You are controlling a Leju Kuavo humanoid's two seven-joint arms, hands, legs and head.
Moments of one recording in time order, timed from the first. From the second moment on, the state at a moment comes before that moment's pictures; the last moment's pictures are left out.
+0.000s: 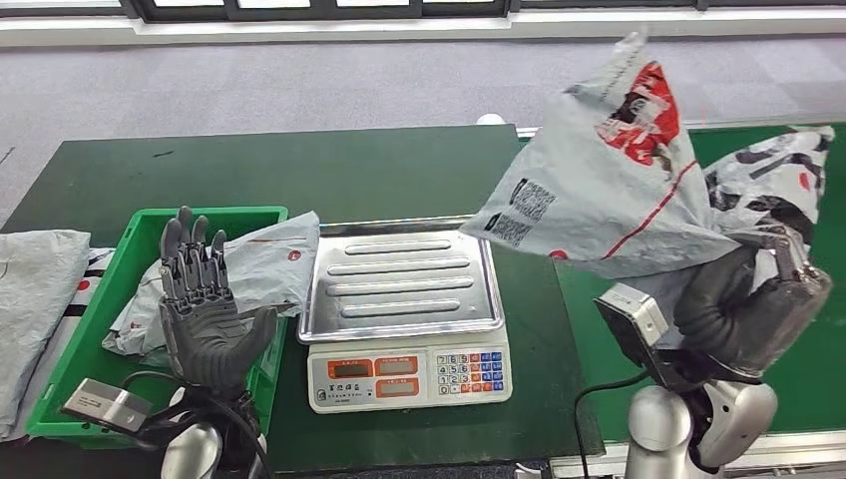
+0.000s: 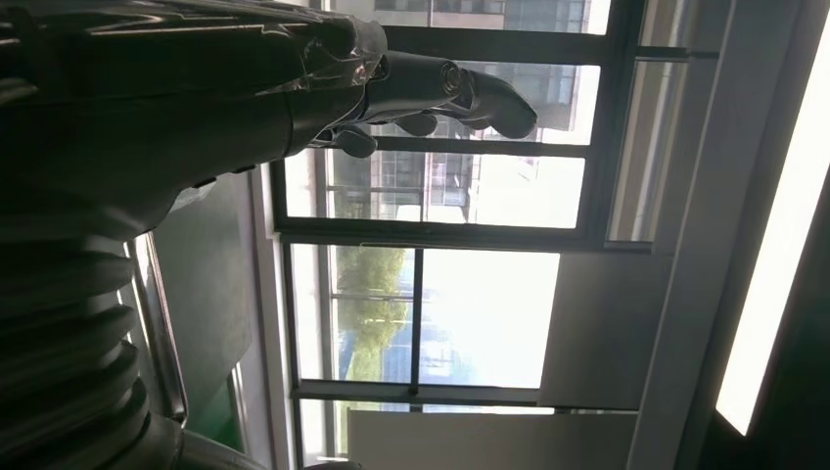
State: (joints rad) left arm 0.02 -0.25 -0.14 -1.69 -0.02 -0.03 -0.70; right arm -0.07 0.32 -0.19 -1.84 1.29 -0.70 -0.31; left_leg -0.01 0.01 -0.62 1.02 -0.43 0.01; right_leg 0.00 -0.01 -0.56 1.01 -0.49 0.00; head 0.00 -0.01
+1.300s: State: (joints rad) left arm -0.06 -0.25 -0.14 -1.62 0.00 -0.05 -0.70; right arm -0.26 0.34 0.20 -0.92 1.26 -0.70 -0.24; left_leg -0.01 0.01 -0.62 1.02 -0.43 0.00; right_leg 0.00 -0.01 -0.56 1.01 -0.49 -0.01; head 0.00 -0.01
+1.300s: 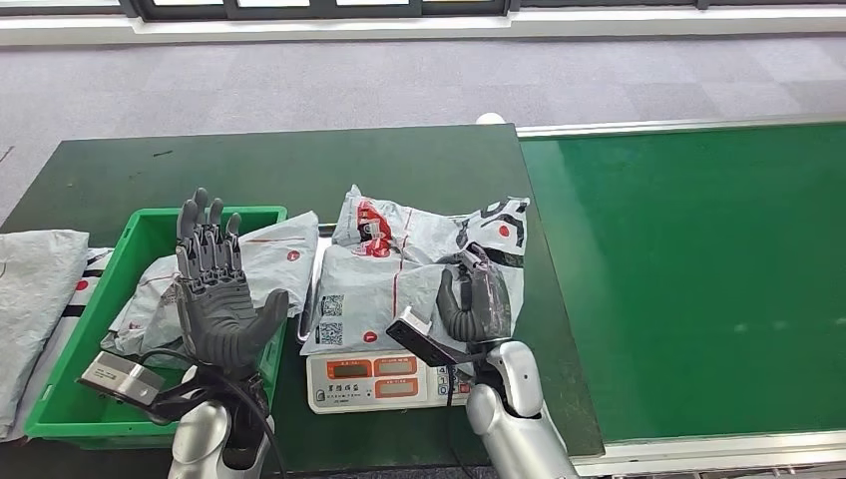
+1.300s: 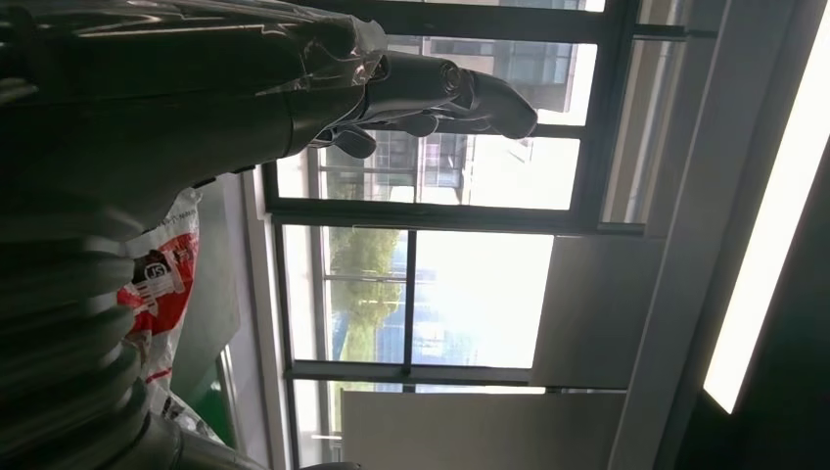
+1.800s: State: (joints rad) left arm -0.06 -0.25 -0.14 -1.63 0.00 -0.03 -0.70; right arm -0.24 0.34 0.12 -0.92 0.84 -0.70 -0.51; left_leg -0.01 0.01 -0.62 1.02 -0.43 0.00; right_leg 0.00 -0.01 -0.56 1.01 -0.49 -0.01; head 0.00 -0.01
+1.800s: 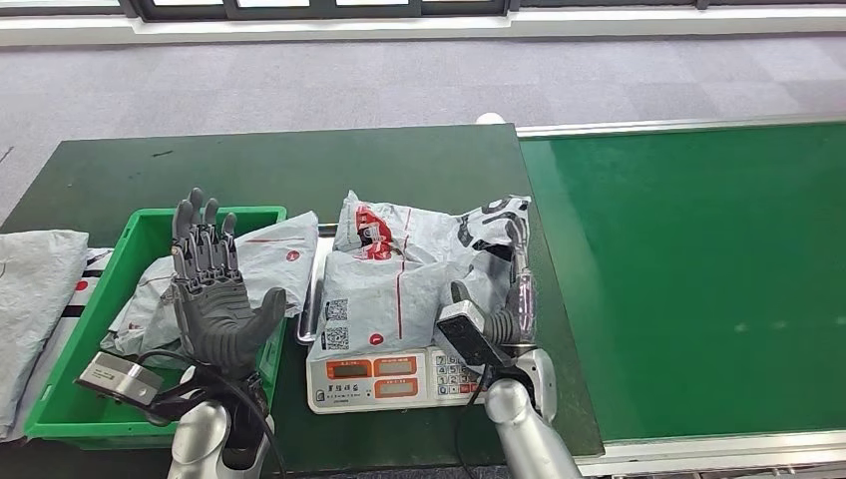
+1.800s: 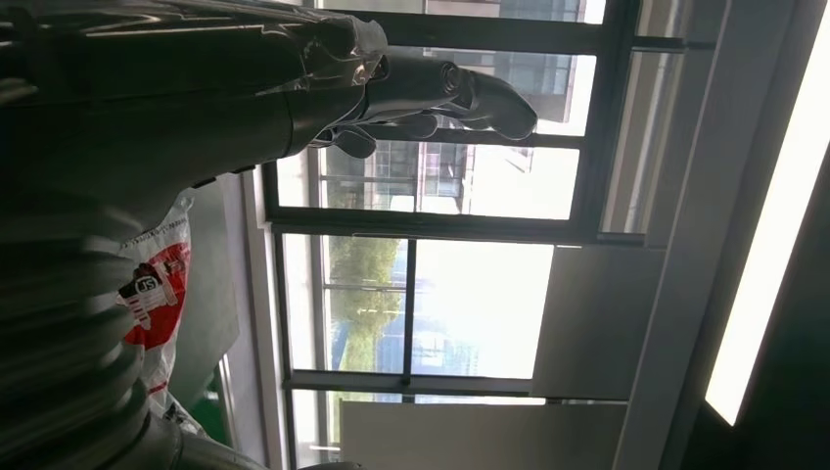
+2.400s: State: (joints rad) left arm -0.06 -0.25 -0.14 -1.63 0.00 -0.02 -0.70; right arm -0.25 0.34 0.20 -0.91 0.56 -0.70 -0.71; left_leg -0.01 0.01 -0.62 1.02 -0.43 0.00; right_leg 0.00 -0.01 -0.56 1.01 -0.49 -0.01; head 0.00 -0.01
